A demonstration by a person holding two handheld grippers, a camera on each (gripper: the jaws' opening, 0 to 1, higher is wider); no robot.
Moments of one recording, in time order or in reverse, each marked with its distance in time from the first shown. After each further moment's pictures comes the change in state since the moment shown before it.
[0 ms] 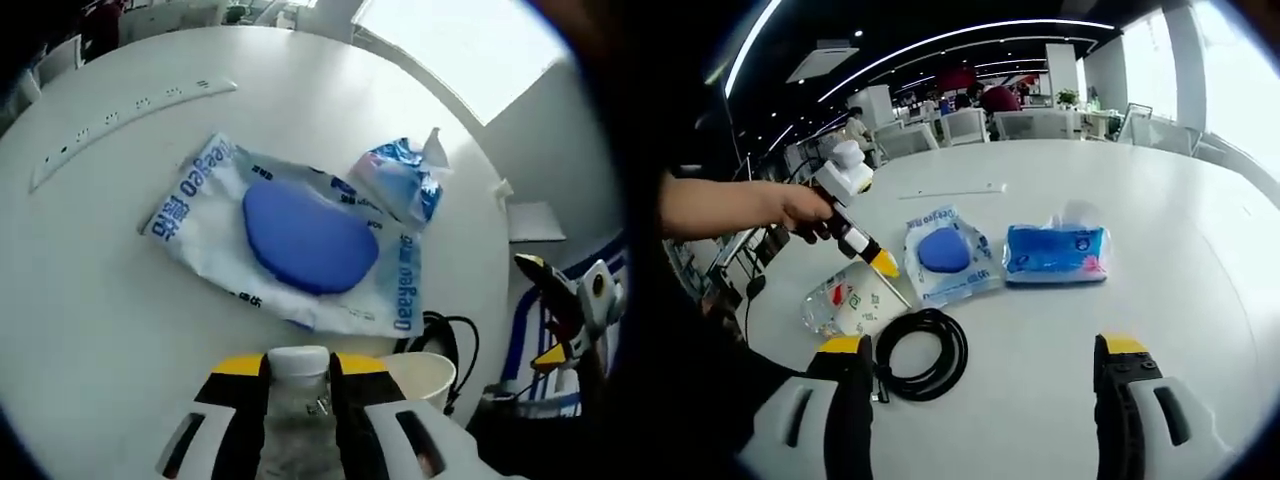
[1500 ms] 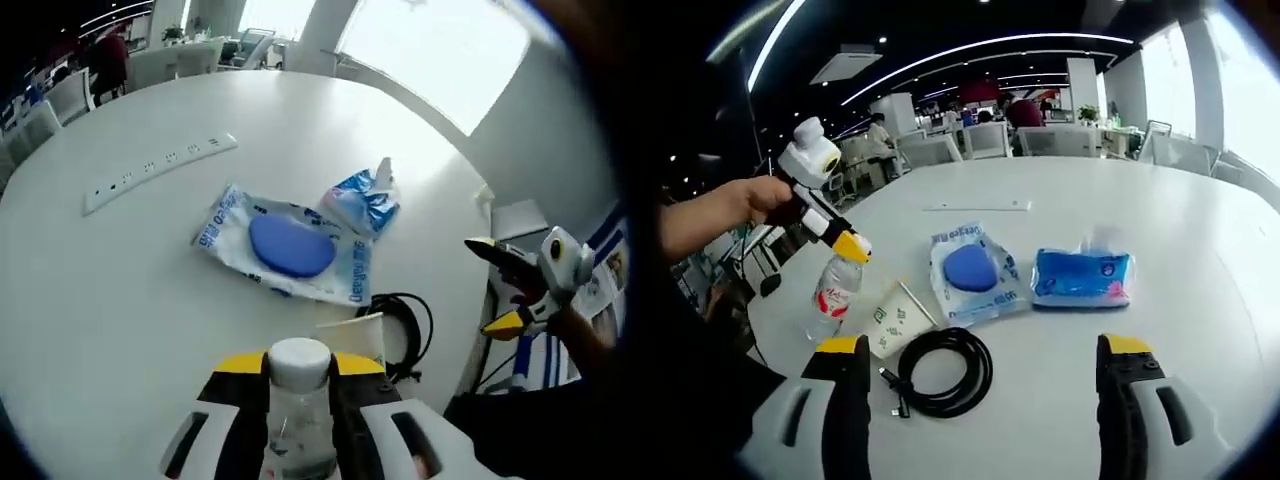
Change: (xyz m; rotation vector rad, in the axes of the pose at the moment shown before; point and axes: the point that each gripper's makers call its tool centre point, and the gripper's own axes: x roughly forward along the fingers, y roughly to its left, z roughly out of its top) left arm -0.109 -0.019 -0.022 0.056 -0.178 0.052; right arm 0.000 0.026 0.023 -0.058 -0.067 0.085
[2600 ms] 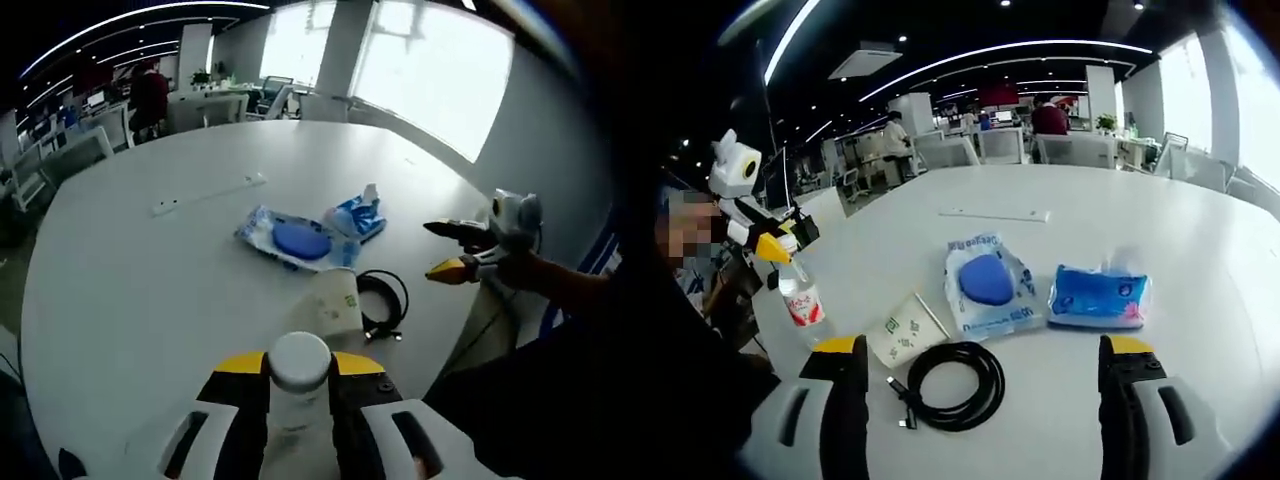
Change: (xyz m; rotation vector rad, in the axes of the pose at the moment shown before) left arm -0.098 -0.020 -0.069 0.003 -0.186 0.113; right arm 0.011 0.015 0.012 -0.060 -0.010 0.044
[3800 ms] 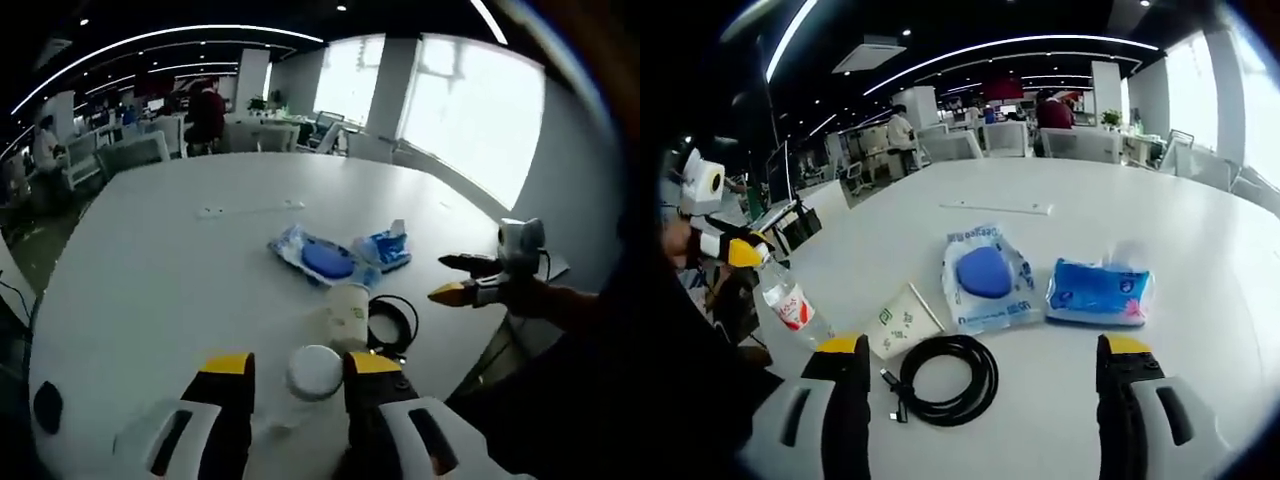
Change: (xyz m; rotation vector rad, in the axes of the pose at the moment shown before) left arm -0.026 -0.011 -0.016 -0.168 -0.194 0.204; right arm 0.005 -0.011 -0.009 -0.013 0.031 0.024
